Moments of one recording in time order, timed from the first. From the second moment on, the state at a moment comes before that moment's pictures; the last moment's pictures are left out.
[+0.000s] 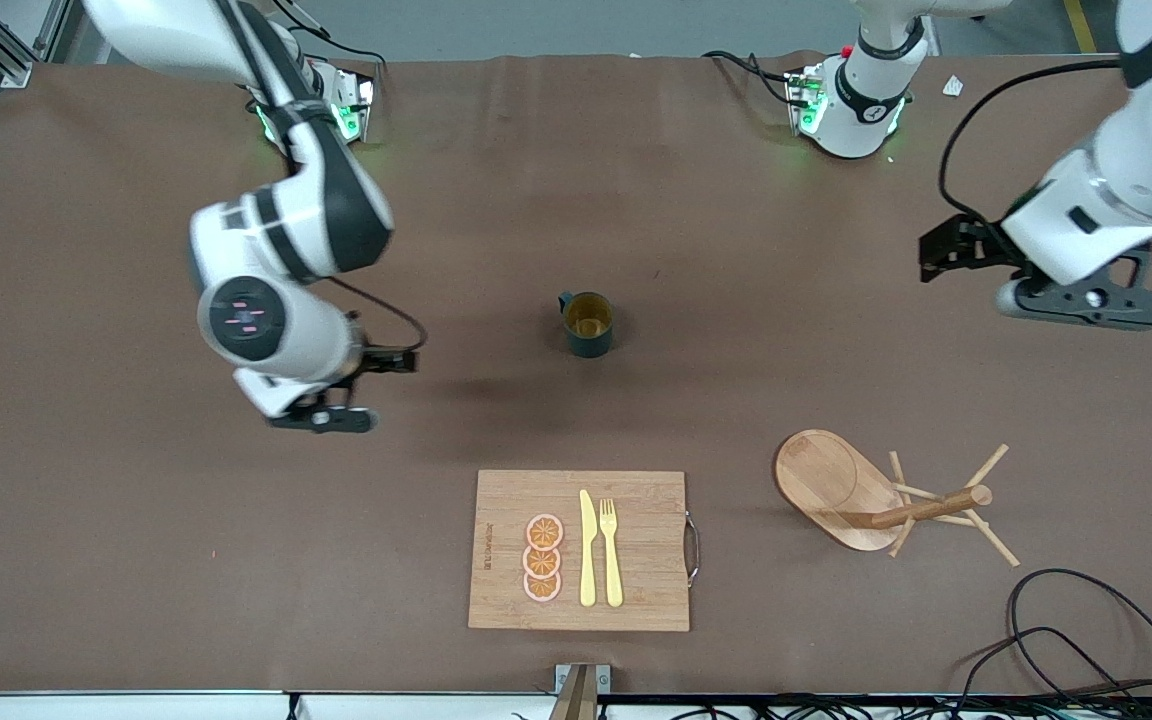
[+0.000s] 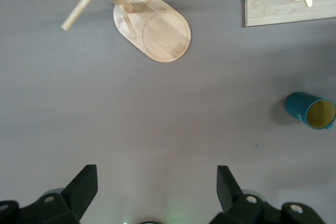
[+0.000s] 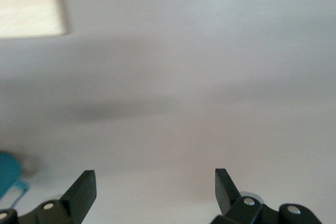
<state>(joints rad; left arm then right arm) -0.13 0.15 -0.14 -1.39 -0.01 1.45 -0.16 0.40 0.41 -0.08 -1.55 0.04 1.73 0.39</state>
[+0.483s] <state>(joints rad) -0.39 0.21 -0.15 -1.39 0.05 1.46 -0.52 0.18 0.29 -0.09 -1.55 0.01 1.65 0.20</state>
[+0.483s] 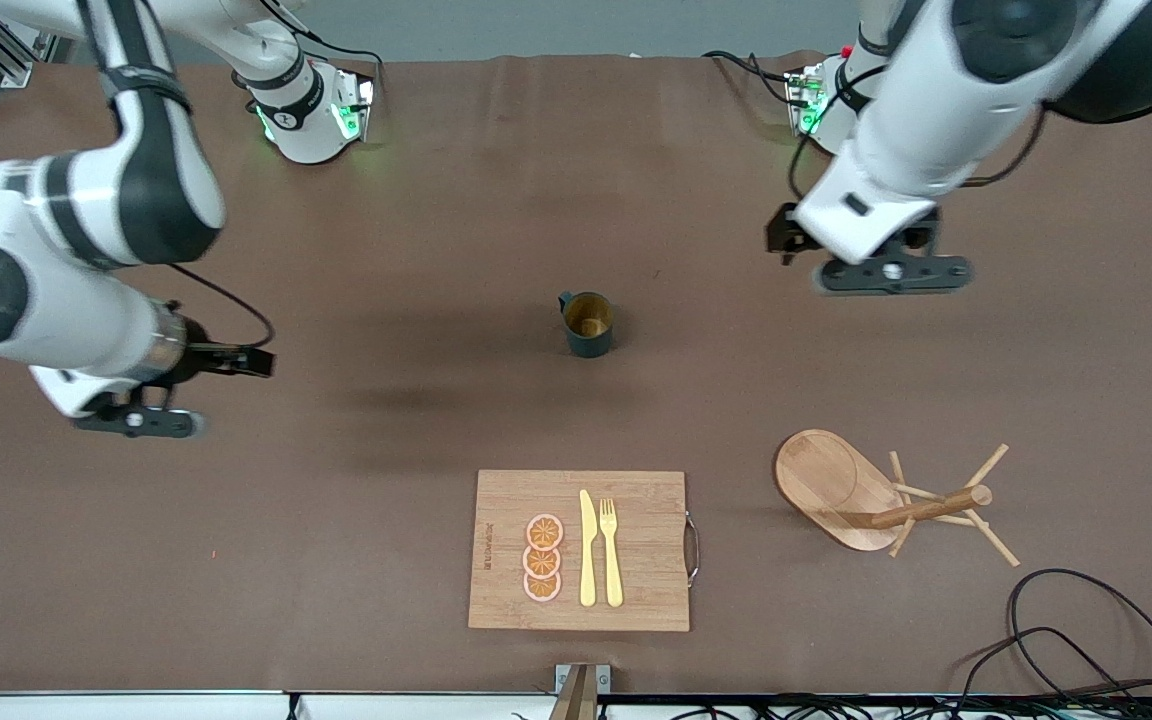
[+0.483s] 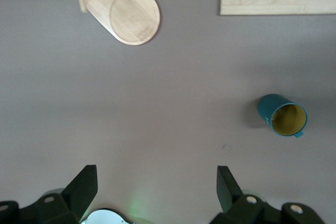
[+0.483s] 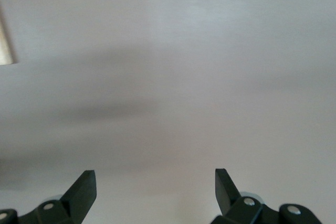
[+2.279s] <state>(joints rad) -1.04 0.73 -0.14 -1.36 0.45 1.80 -2.05 0.00 0.23 -0.07 -1.42 0.00 1.50 -0.07</state>
